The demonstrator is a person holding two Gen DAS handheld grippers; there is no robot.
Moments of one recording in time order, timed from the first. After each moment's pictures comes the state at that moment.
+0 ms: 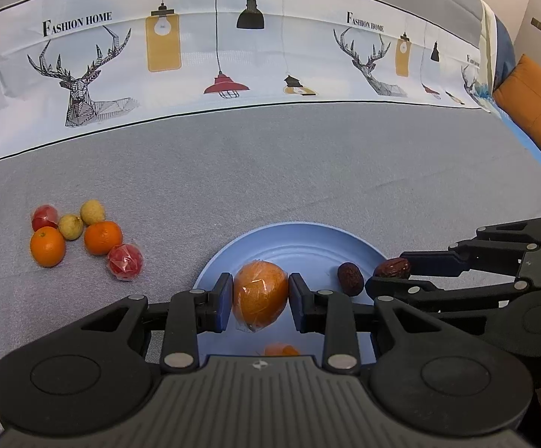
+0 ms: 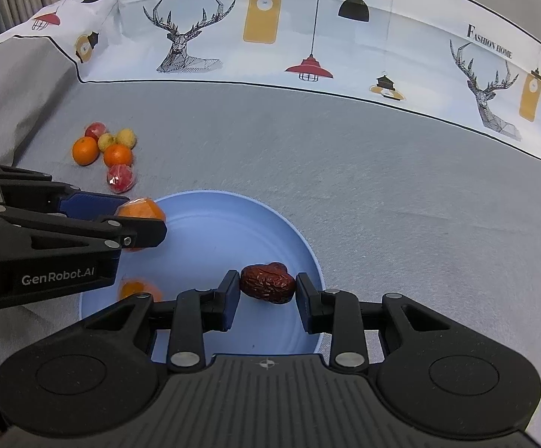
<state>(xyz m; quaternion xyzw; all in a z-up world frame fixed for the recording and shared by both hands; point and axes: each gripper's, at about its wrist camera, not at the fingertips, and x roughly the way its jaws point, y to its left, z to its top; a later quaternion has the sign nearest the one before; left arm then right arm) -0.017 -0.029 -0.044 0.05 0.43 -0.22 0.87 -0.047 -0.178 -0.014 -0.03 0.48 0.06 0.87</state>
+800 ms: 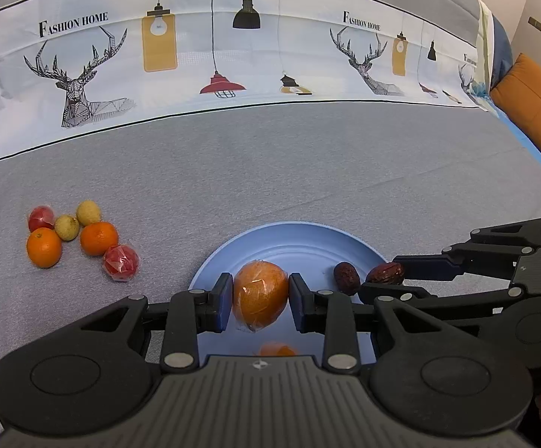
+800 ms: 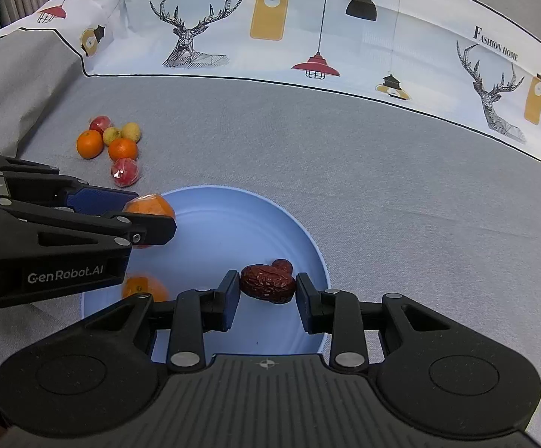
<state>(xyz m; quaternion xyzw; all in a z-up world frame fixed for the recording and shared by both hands) -0.017 -0.031 -0.044 0.05 0.43 -0.22 0.87 -0.047 -0.174 -0.015 -0.03 0.49 0.07 0.87</state>
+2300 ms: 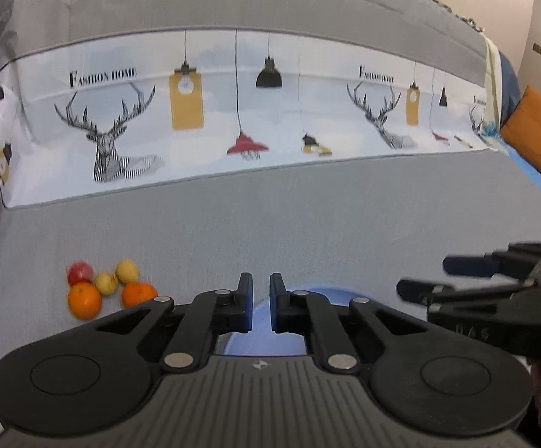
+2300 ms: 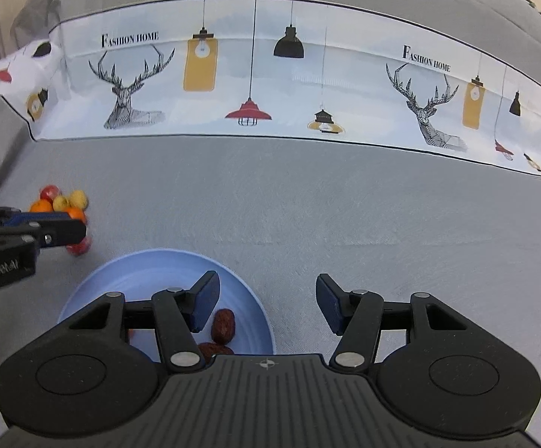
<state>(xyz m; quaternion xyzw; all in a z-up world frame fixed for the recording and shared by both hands) -0.009 -0.012 -0.002 0.05 0.36 -0.20 0.91 -0.043 -0.197 0.007 0.00 0.42 -0.02 0.91</state>
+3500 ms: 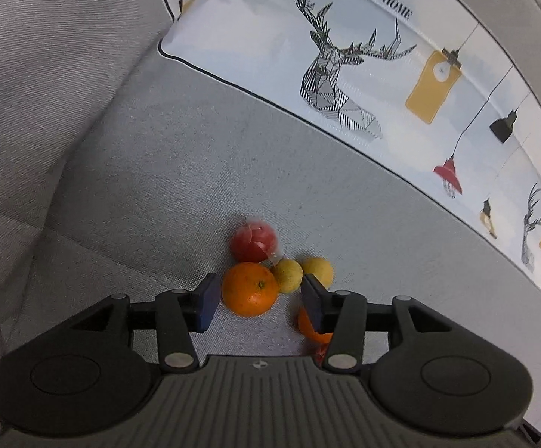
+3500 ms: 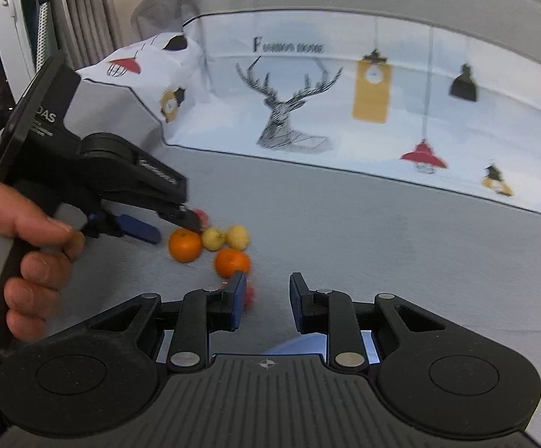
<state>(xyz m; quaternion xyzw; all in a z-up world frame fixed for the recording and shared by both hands) 0.124 0.132 -0.059 -0.19 0.52 0.01 0.83 0.020 -0.074 -0.002 0.00 0.41 0.18 0.89</state>
